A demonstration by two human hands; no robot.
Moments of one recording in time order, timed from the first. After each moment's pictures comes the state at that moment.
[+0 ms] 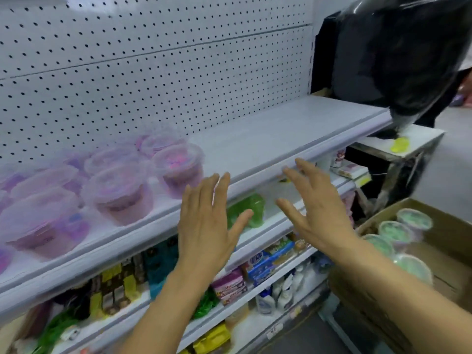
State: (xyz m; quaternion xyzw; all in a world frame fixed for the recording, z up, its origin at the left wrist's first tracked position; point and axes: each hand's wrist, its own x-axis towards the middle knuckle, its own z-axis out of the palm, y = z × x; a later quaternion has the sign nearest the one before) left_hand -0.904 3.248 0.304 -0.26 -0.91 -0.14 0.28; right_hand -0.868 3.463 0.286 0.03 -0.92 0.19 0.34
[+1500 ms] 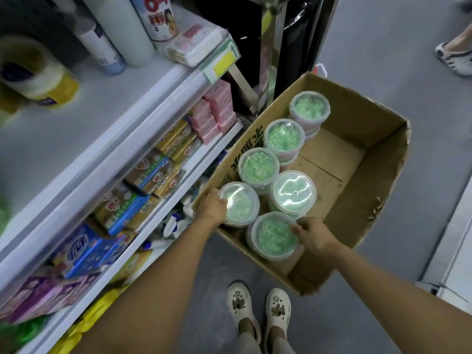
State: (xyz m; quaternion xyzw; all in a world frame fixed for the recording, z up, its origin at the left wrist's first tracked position) left_hand -0.989 3.684 -0.093 -0.07 -0.91 -0.19 -0.36; right_hand -0.795 3.832 -0.078 -0.44 -0.73 0.48 -0.21
